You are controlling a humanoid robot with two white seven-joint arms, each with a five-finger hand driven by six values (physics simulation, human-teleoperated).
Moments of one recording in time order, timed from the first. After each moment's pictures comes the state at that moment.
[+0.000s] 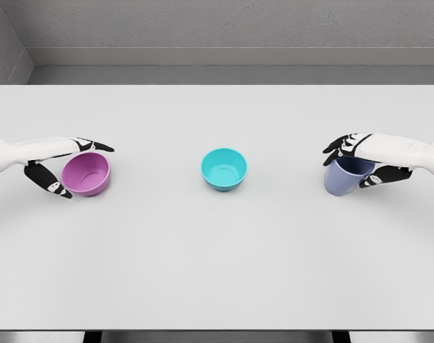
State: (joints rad) left arm -0.83 0.98 -1.09 -1.17 0.18 -0.61 -0.49; right arm -0.59 -0.99 0.70 -1.38 0.08 -0.61 0.51
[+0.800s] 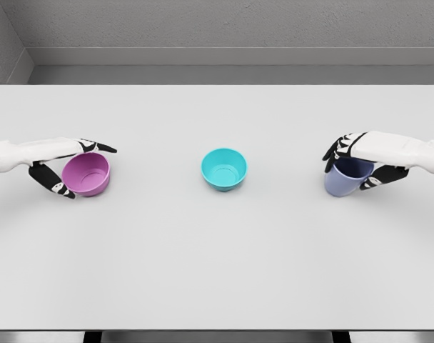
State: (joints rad) left arm -0.83 0.95 -1.09 -1.15 0.16 -0.61 -0.49; right arm -0.60 -0.99 0.70 -1.42 0.11 -0.61 0.51
